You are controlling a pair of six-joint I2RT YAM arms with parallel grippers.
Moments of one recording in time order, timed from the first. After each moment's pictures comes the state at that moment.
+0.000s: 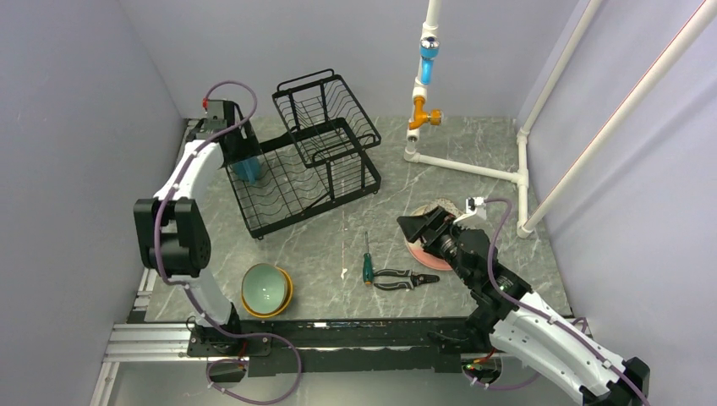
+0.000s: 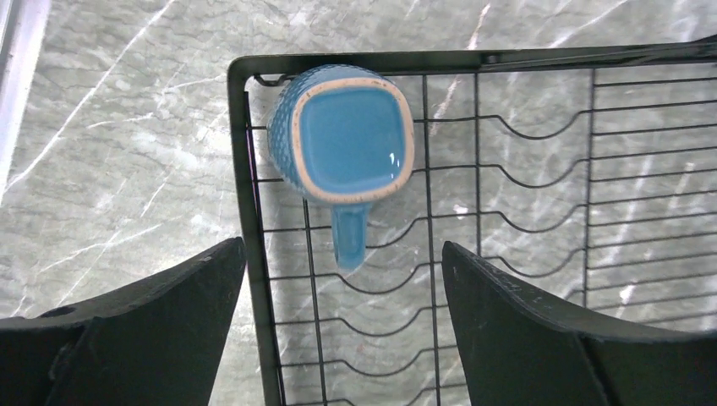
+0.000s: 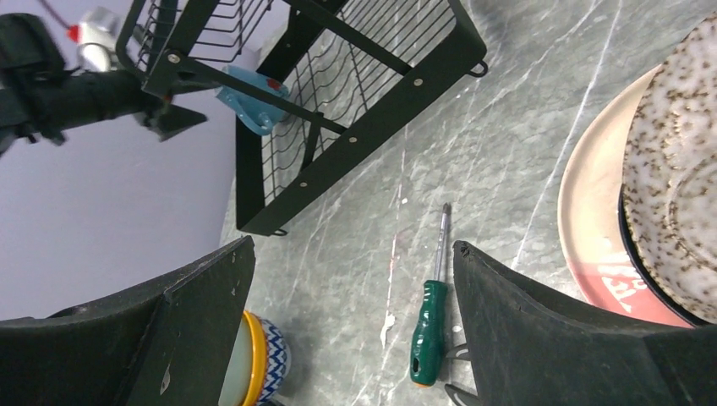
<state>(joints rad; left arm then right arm) -0.01 1.80 1.52 -0.57 -0.17 -0.37 0.71 0.54 0.41 -0.08 0.27 0.93</state>
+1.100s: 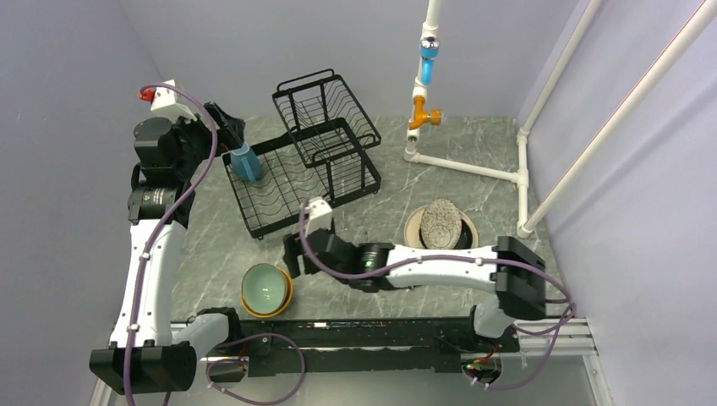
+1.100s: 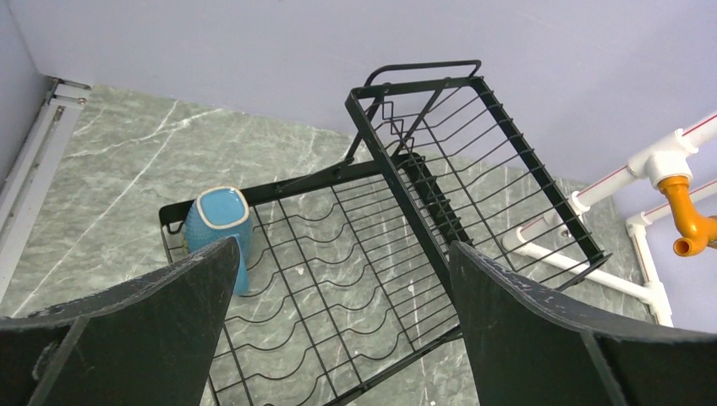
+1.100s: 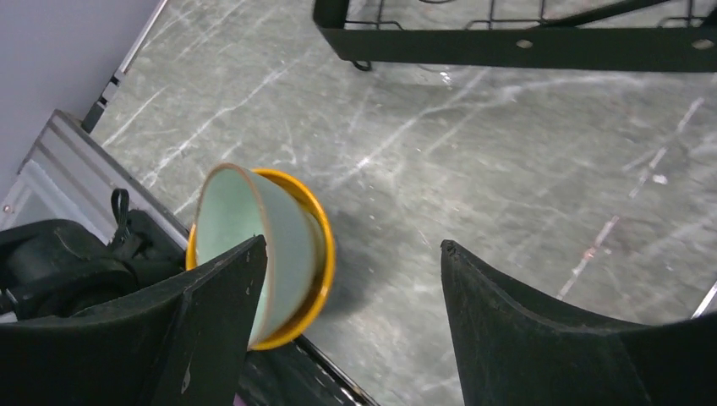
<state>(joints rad) 0.04 1.06 1.26 -0.32 0.15 -0.35 1.29 1.55 1.10 -0.07 0.41 0.64</state>
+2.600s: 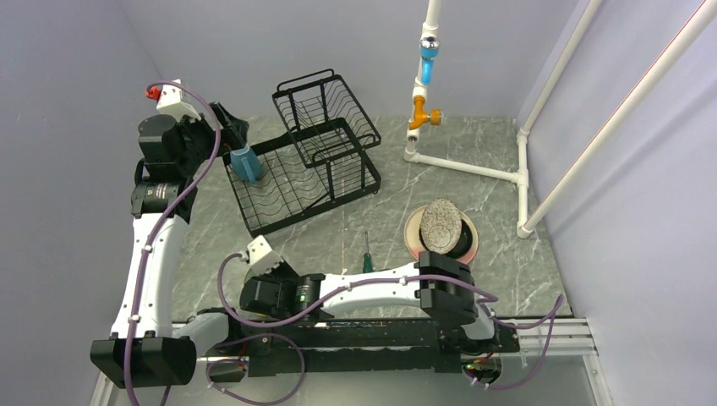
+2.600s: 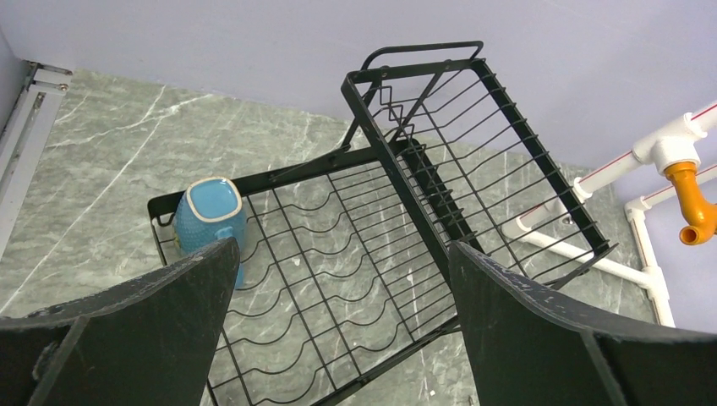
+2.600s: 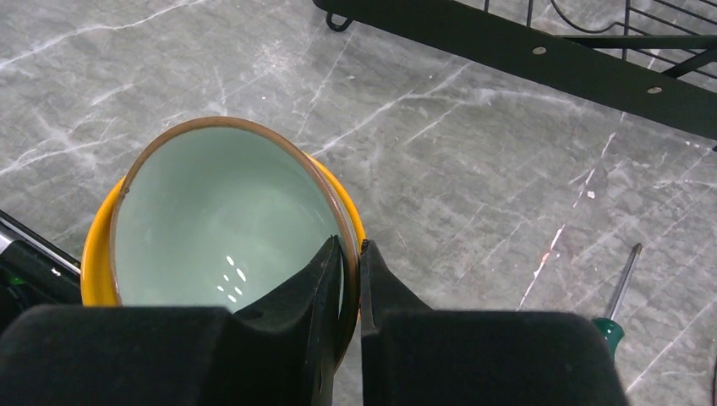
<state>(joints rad) 0.04 1.10 1.26 -0.32 0.18 -0.35 1.51 2.04 1.60 -0.41 0.82 0.47</state>
